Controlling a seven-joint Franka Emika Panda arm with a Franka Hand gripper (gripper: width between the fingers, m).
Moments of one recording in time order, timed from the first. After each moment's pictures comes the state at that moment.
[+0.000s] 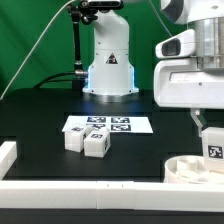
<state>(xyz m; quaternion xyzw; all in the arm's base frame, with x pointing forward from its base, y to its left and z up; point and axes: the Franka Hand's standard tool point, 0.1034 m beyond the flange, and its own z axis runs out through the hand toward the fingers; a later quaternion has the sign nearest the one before) 0.626 0.125 0.078 -0.93 0.36 -0.04 0.07</state>
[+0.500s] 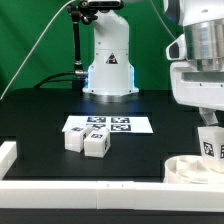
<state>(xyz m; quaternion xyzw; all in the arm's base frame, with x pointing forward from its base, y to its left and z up) 0.625 0.131 0.077 -0.79 0.61 0.00 0.11</state>
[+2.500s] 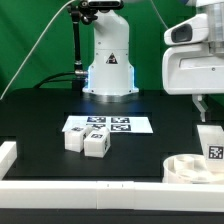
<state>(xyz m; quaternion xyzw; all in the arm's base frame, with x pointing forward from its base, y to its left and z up) 0.621 0.146 0.102 -0.96 0.25 -0.01 0.08</state>
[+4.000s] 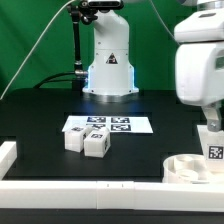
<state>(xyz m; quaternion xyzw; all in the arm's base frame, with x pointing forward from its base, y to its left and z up) 0.629 0.132 0.098 -0.91 -0.41 -0.05 0.02</state>
